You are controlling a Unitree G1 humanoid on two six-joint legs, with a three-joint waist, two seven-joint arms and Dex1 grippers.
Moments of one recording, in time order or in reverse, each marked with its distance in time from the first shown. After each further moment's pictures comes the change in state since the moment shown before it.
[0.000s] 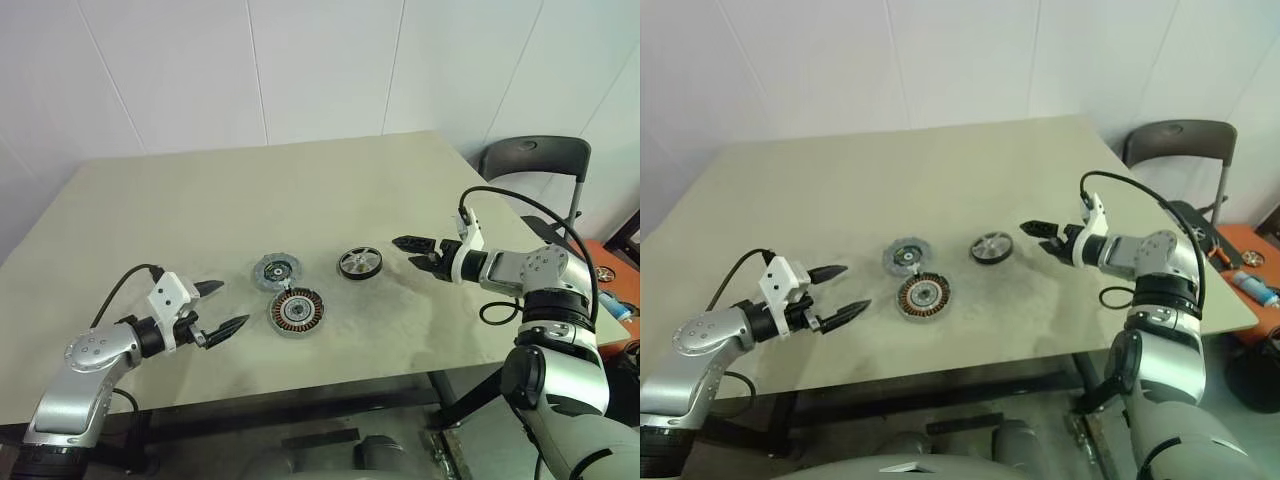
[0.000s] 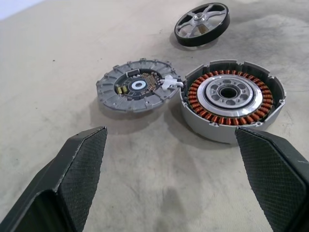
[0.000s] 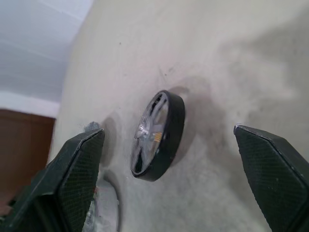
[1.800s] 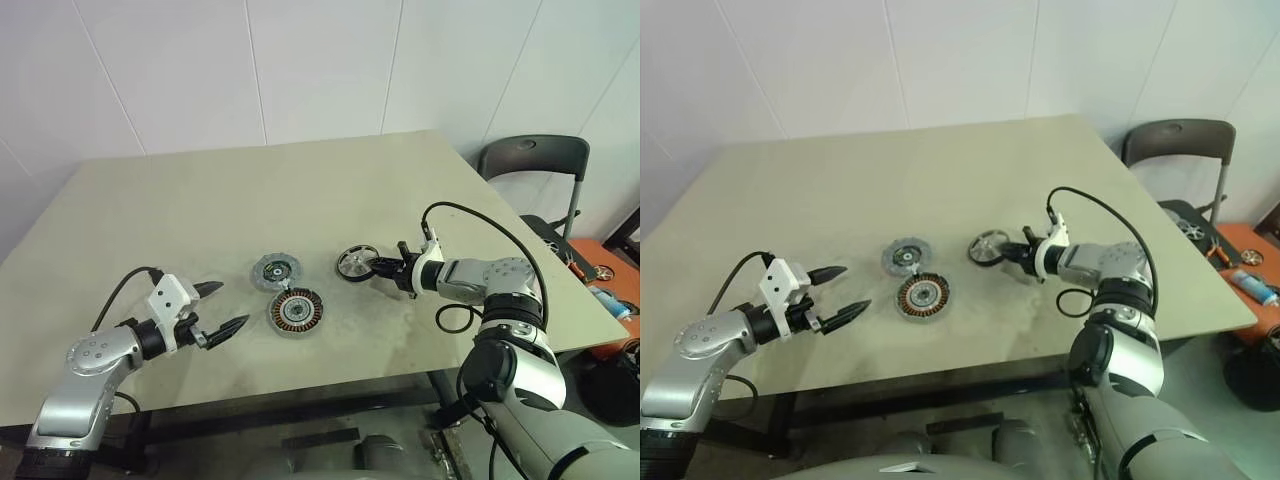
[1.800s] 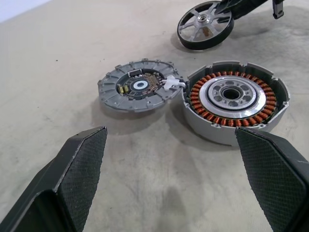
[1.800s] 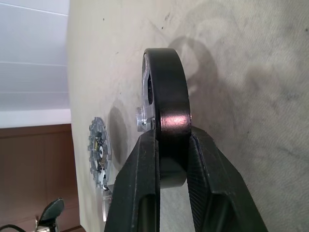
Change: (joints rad) left arm 0.005 -0.017 0.000 0.012 0.011 -0.018 0.006; right arm -0.026 0.181 -0.185 0.047 0.123 0.068 -0.369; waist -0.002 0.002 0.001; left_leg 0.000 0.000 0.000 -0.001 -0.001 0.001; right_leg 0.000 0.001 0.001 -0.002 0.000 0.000
